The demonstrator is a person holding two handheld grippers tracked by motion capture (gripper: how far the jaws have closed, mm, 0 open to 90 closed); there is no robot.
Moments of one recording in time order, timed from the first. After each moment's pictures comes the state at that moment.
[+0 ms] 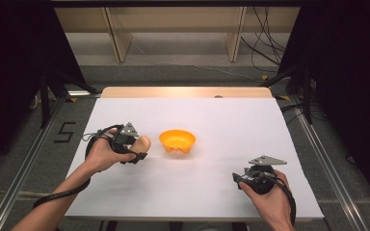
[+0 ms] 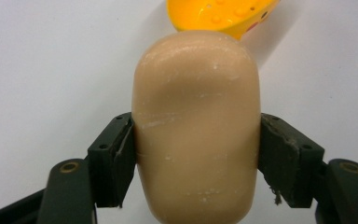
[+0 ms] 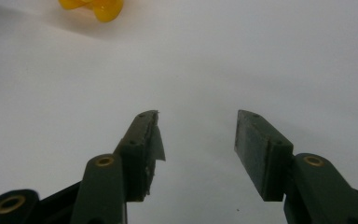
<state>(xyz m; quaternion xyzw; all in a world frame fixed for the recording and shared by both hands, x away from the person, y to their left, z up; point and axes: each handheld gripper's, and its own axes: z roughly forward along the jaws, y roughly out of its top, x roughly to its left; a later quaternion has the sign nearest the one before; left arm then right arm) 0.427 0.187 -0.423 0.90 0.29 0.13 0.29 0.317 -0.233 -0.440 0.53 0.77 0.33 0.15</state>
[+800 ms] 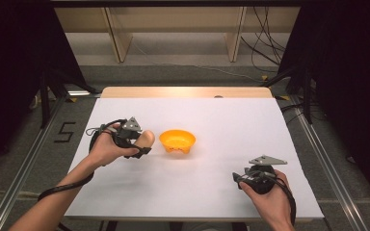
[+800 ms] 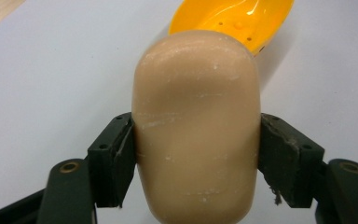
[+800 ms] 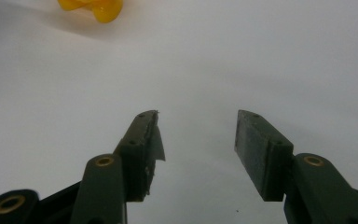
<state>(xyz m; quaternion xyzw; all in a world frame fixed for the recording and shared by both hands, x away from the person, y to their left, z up) 0.442 0.181 -0.418 0.90 0.28 0.13 0.32 0.318 -0.234 -0.440 0.53 0.77 0.33 0.15</state>
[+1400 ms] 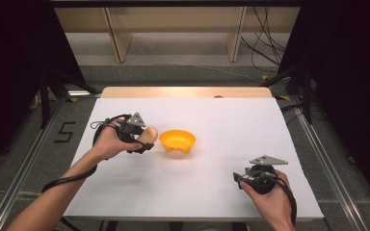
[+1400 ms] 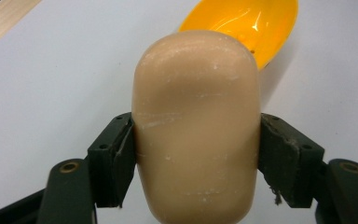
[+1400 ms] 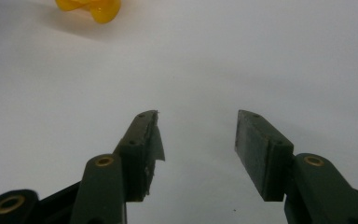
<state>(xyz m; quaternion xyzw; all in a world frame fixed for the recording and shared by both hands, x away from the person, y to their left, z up) 0.455 0.172 -0.413 0.90 0.26 0.13 0.31 0.319 -0.237 -0.442 0.52 0.77 0.34 0.16</state>
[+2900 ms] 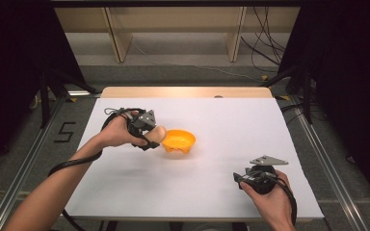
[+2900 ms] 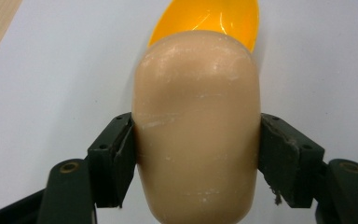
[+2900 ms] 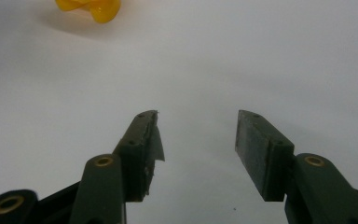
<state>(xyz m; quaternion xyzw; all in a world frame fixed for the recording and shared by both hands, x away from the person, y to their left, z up) 0.477 0.144 -0.401 0.95 0.12 0.11 0.28 0.318 -0.236 -0.442 0.53 0.76 0.34 0.15</state>
